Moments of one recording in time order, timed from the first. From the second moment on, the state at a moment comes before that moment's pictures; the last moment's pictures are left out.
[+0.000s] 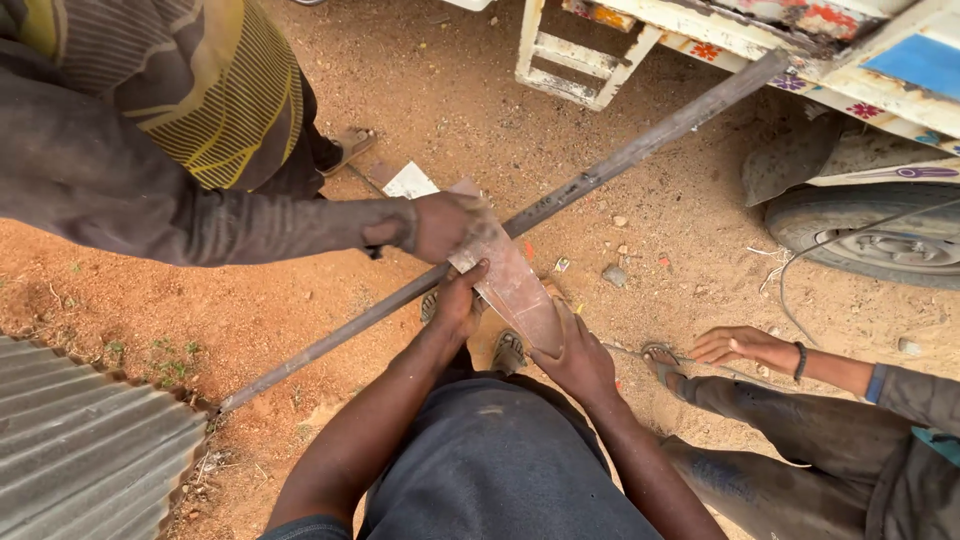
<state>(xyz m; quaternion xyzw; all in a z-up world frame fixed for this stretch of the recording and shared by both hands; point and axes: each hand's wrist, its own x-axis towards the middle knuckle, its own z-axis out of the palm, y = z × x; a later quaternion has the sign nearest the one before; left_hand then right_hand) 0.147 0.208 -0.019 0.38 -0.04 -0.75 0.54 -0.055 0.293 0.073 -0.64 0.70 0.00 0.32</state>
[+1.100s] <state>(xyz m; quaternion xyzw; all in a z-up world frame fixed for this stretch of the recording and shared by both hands) 0.221 0.133 -0.058 0.40 -0.06 -0.88 0.25 -0.002 0.272 0.103 -0.40 0.75 -0.17 0.50</state>
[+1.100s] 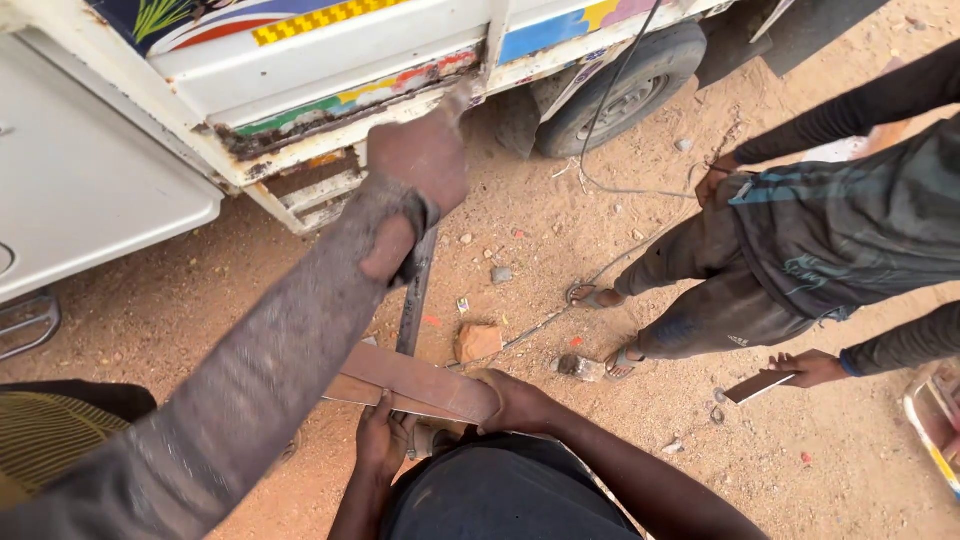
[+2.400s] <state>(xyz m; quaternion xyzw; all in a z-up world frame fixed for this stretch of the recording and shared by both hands) 0.072 0.043 0.063 0.46 -0.33 -0.77 0.28 -0.296 0.198 0.073 -0.30 0.53 -0.36 0.71</state>
